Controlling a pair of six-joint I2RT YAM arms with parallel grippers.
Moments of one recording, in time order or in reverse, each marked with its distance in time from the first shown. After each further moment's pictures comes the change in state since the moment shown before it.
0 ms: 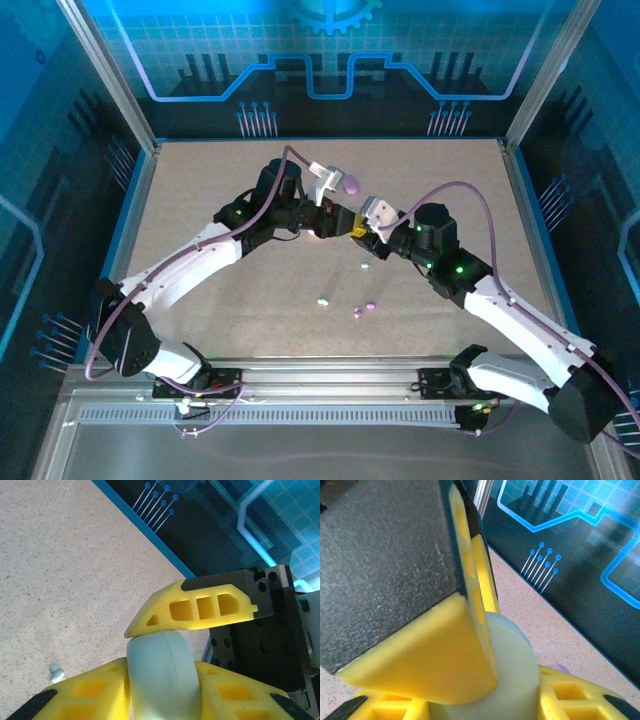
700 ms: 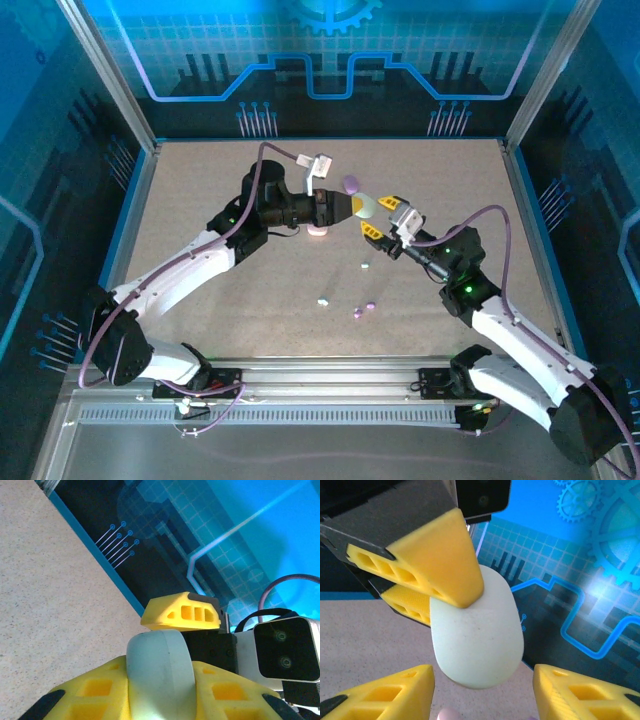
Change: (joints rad) left arm 0.021 -0.061 -0.098 0.328 0.061 -0.365; right arm -0.108 -0.126 -0.230 0.451 -0.126 0.068
